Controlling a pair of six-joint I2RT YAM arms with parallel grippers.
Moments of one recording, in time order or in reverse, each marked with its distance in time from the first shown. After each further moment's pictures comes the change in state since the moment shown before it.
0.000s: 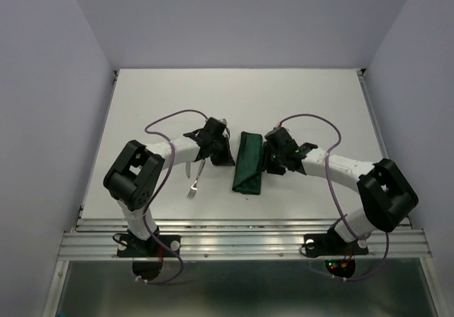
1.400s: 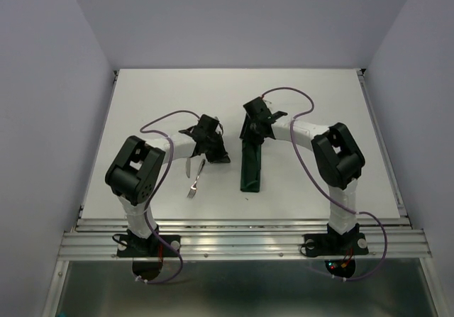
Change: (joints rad) left arm 0.071 0.043 0.006 0.012 0.039 -0.034; right arm -0.045 0.508 0.536 -0.031 0.068 0.021
